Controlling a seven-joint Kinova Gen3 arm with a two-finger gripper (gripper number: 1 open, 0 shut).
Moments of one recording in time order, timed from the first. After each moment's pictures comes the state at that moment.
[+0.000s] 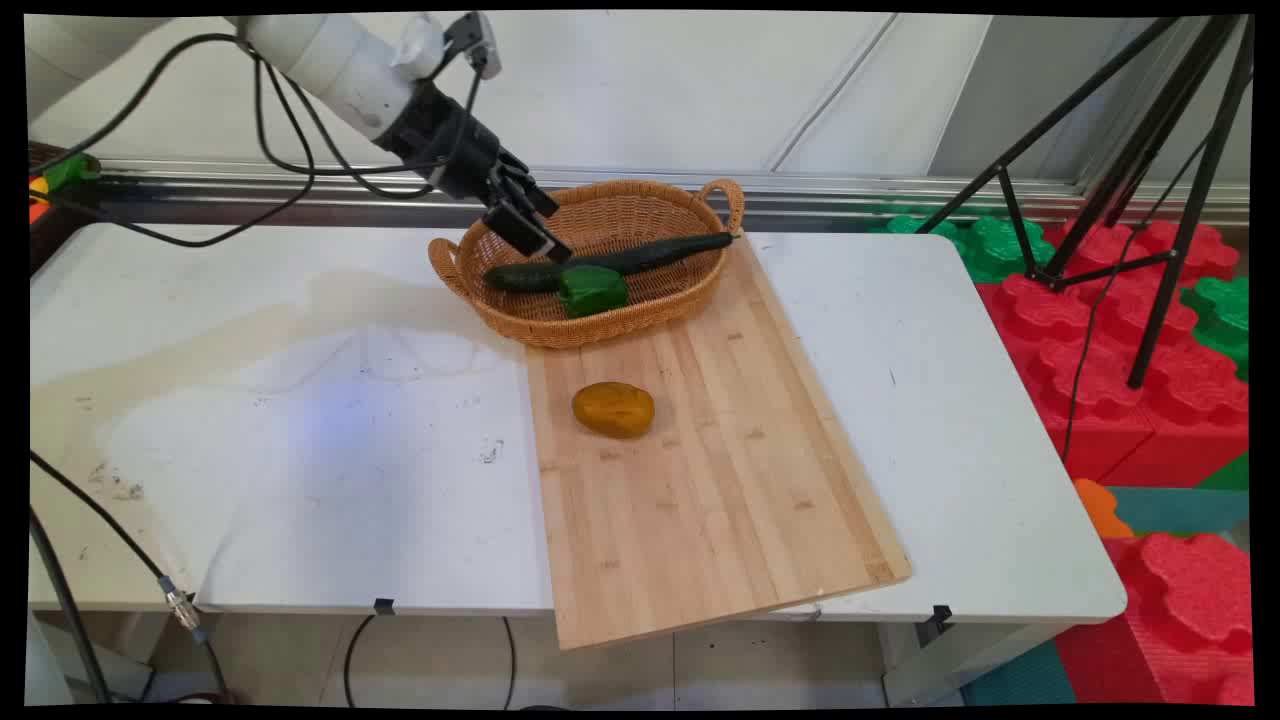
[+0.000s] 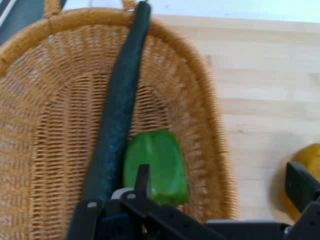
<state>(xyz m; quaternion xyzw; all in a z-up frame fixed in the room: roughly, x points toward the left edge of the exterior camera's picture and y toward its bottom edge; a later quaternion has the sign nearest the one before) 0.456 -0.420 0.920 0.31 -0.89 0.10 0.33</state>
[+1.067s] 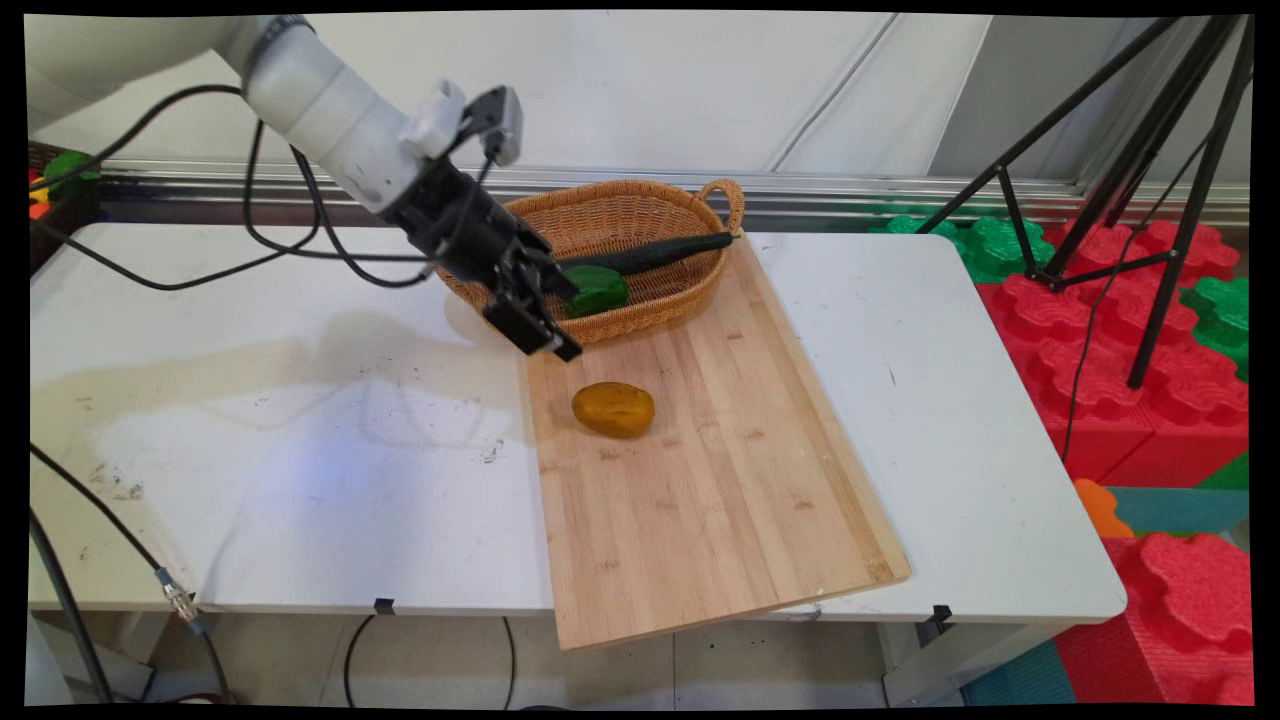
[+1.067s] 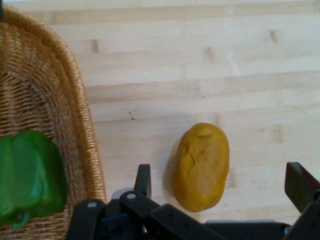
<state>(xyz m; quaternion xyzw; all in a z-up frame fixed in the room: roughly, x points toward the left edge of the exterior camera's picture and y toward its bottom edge) 0.393 -0.357 0.905 0.25 -0.91 0.05 0.32</state>
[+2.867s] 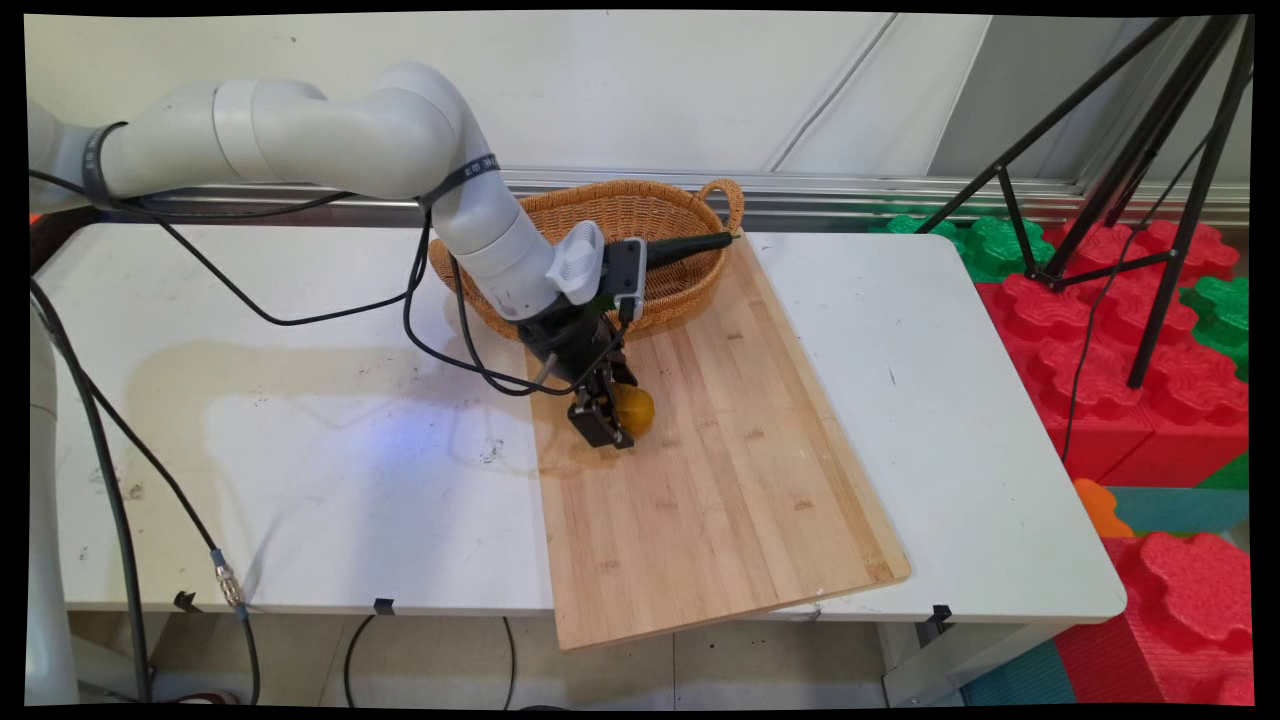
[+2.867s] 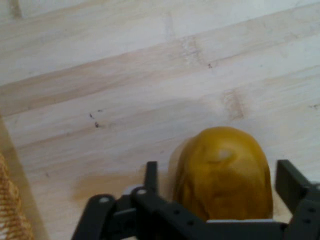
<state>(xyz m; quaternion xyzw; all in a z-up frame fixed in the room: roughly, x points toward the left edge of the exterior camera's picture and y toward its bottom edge) 0.295 -0.390 0.805 0.17 -0.96 0.05 0.21</state>
